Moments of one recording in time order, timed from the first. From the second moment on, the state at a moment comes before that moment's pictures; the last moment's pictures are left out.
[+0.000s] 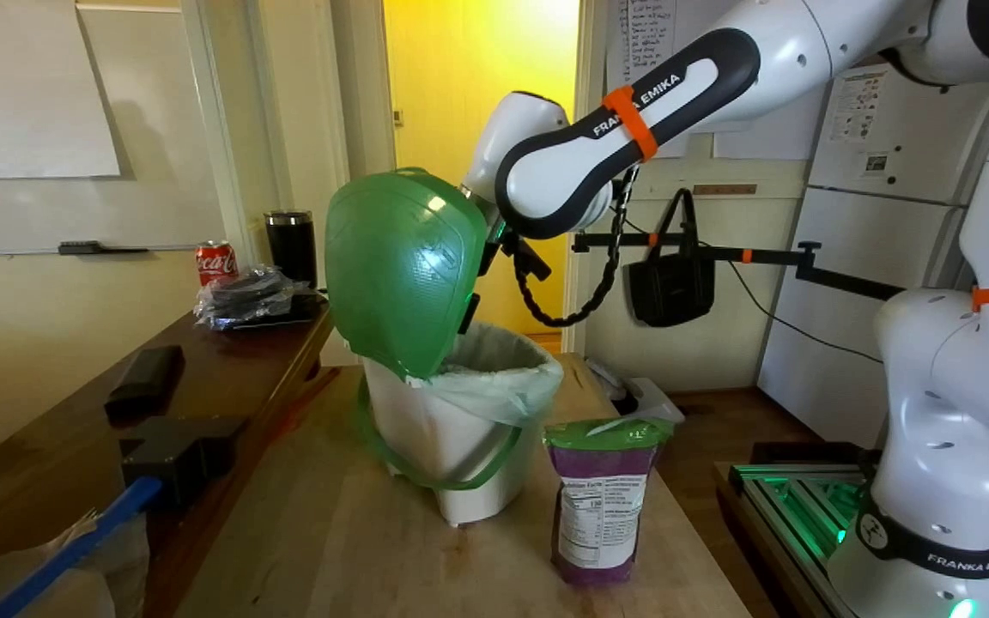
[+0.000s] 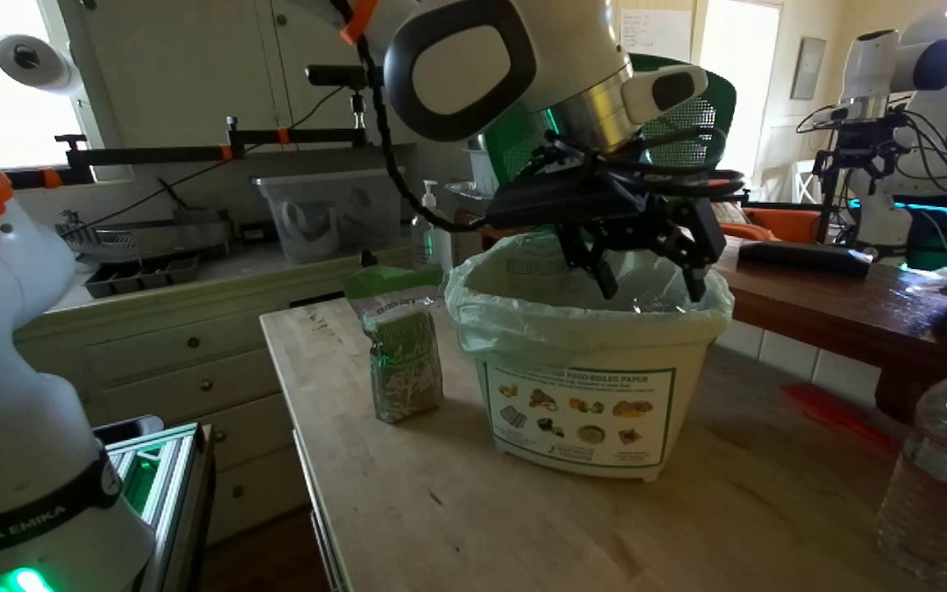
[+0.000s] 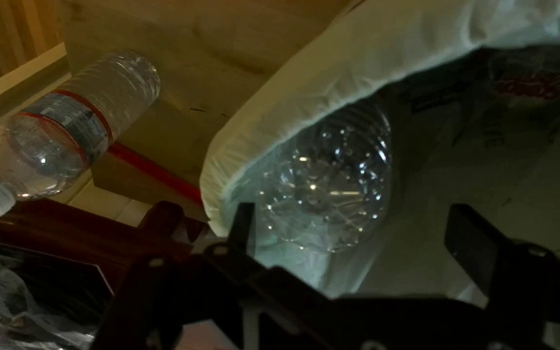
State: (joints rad) arm -0.11 -0.01 -0.22 -2.20 0.14 2.64 -0.85
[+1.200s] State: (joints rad) arm -0.16 0.06 -0.18 -2.15 0.18 2.64 -0.93
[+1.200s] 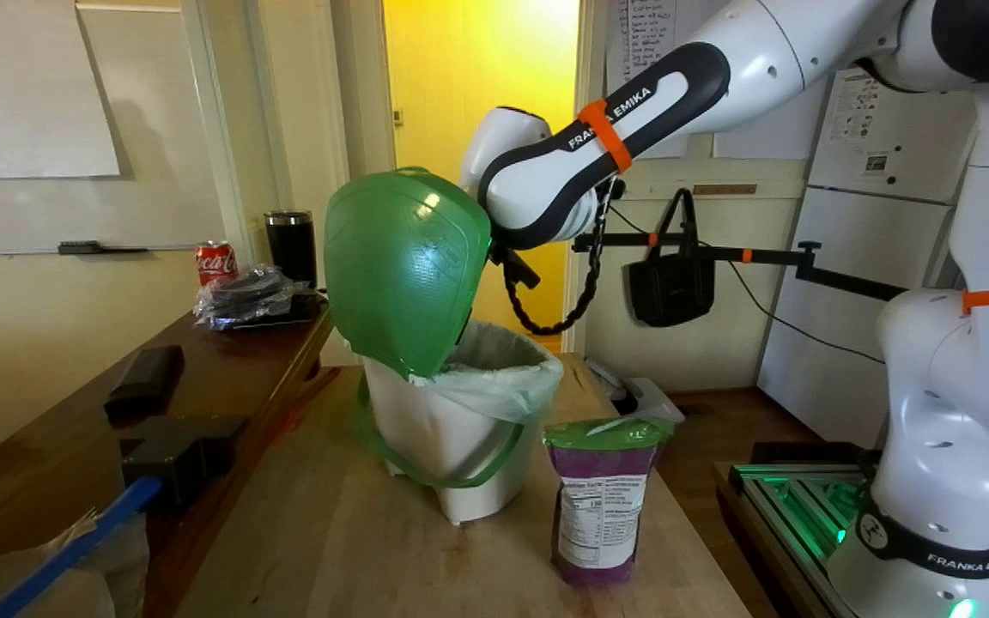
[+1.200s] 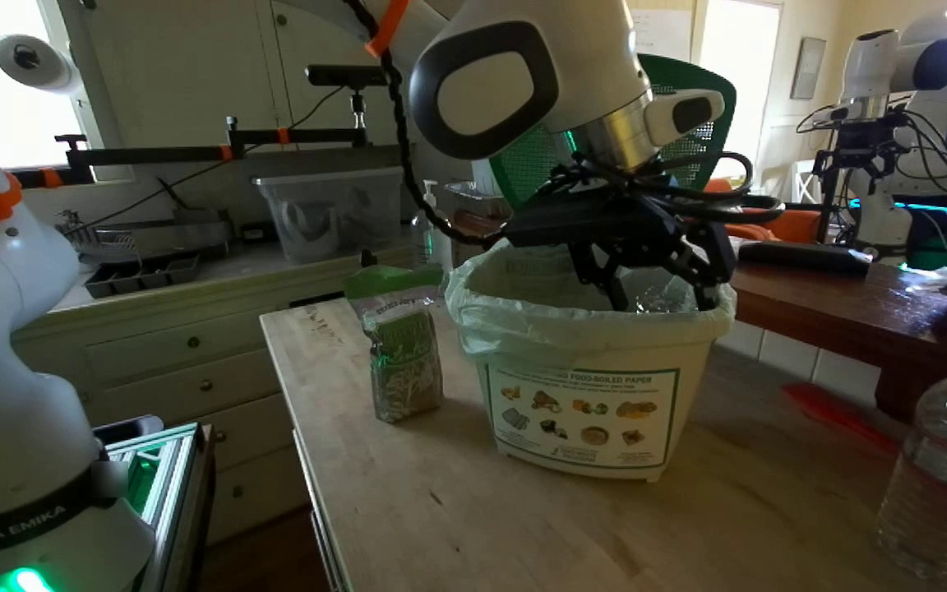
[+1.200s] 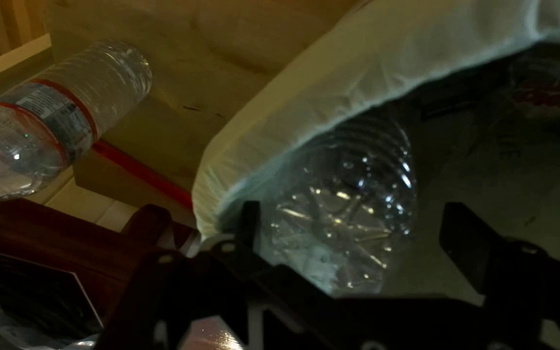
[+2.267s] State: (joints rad) arm -0.17 0.06 -0.17 -2.15 0.18 2.64 -0.93
